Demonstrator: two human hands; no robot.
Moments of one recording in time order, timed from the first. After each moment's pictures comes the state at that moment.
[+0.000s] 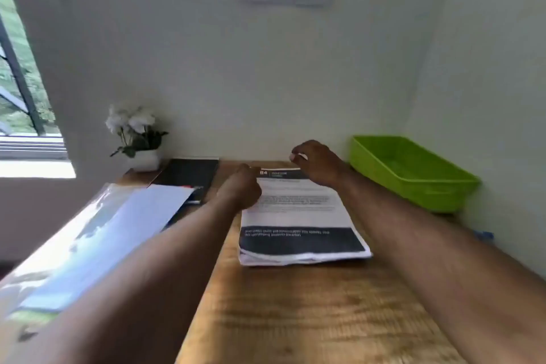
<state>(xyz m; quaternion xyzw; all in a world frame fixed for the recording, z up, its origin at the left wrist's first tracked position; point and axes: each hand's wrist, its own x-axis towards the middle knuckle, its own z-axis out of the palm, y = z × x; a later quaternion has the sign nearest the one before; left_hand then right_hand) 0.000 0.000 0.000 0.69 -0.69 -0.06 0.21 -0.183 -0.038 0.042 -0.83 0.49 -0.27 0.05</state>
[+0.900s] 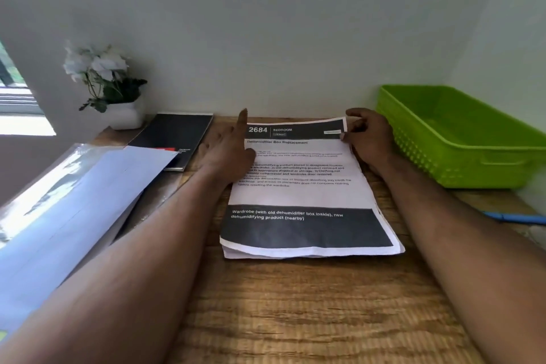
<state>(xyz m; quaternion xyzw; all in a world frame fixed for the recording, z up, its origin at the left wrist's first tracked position) 0.014 -0.020 -0.023 0.75 -0.63 -0.09 0.19 -0.245 -0.106 -0.028 -0.63 0.53 -0.51 0.24</state>
